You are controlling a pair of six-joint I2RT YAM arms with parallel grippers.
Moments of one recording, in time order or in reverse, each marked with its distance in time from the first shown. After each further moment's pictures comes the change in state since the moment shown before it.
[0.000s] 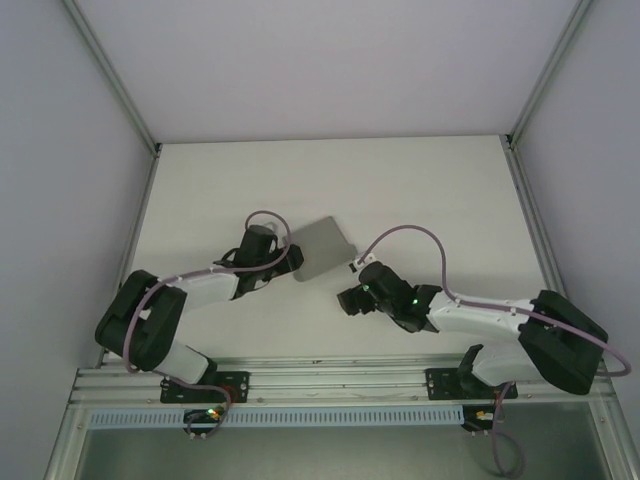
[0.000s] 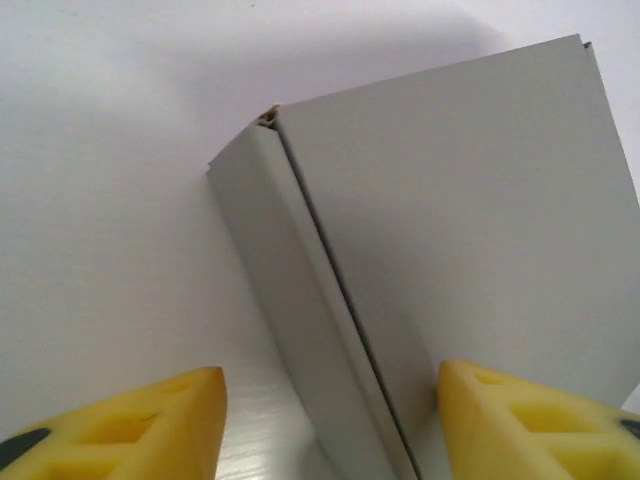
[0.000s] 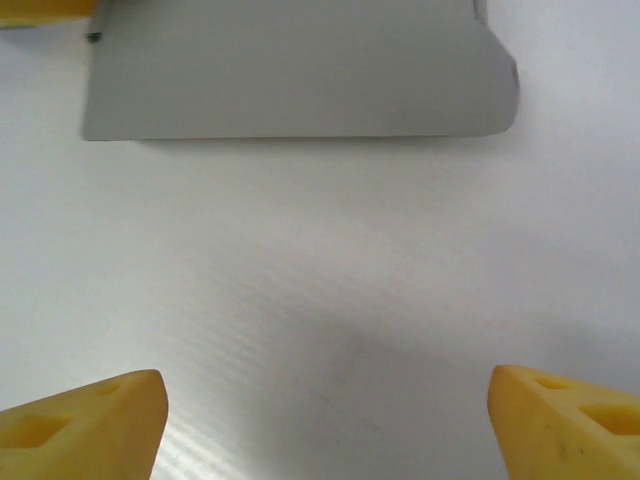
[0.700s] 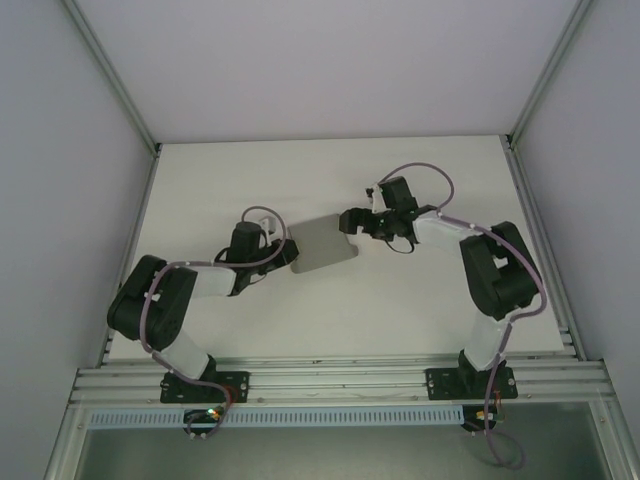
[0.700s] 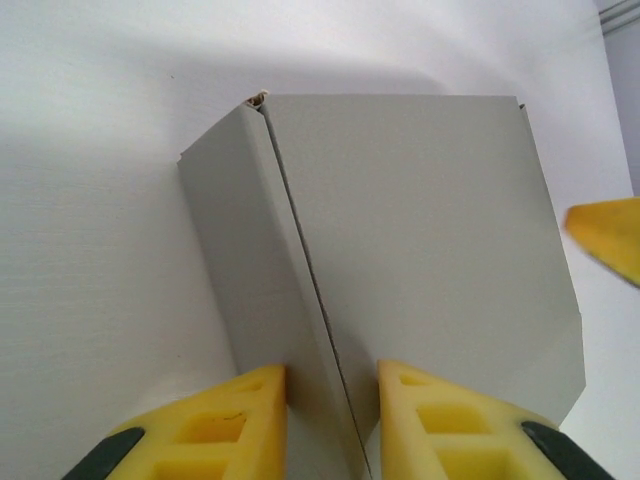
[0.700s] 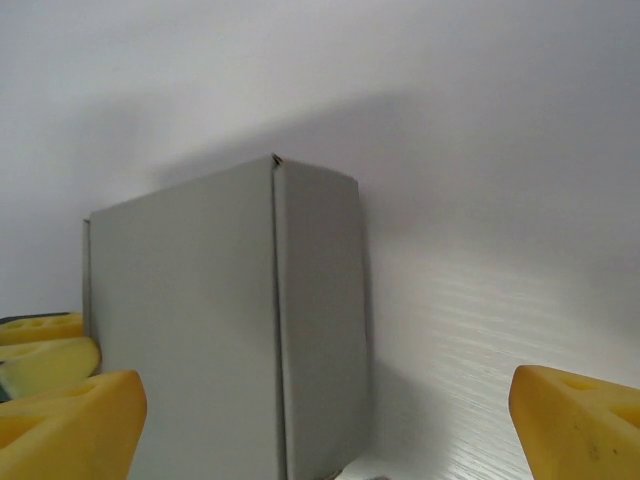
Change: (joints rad) left arm 0.113 0.111 -0.042 0.289 0.224 0.016; right arm -0.513 0.554 0.562 -0.084 -0.618 0.168
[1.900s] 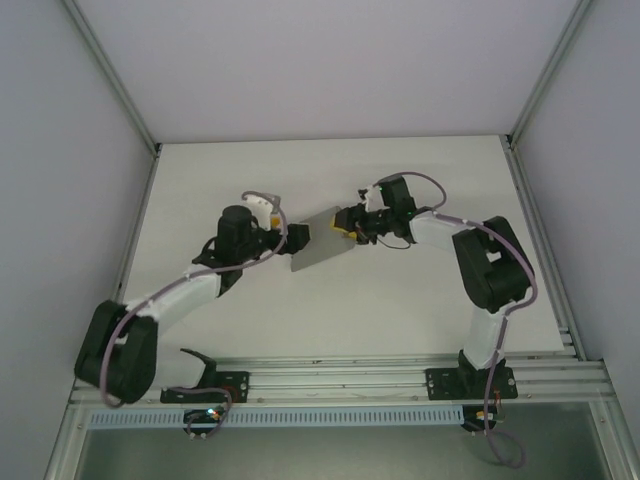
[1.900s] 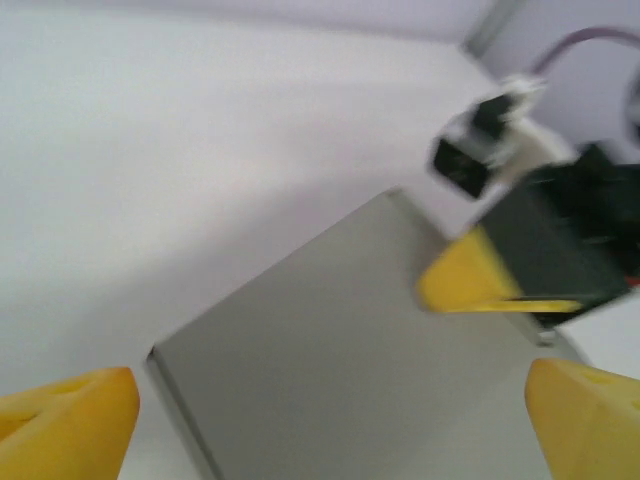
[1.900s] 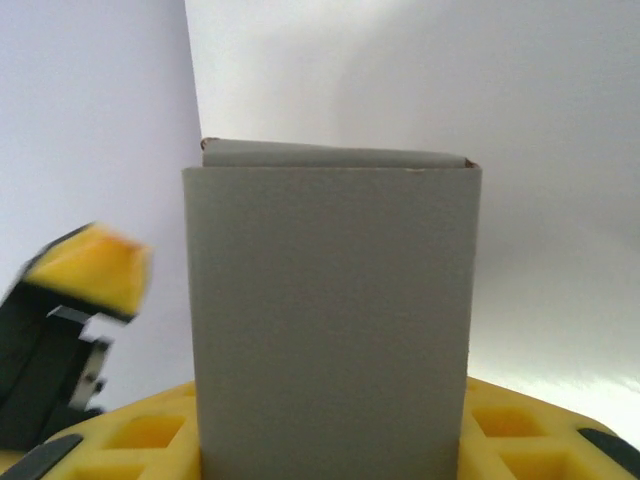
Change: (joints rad) left arm -0.077 -0.344 0.129 -0.230 -0.063 0.473; right arm -0.026 0.020 -0.015 0.171 -0.400 0.402
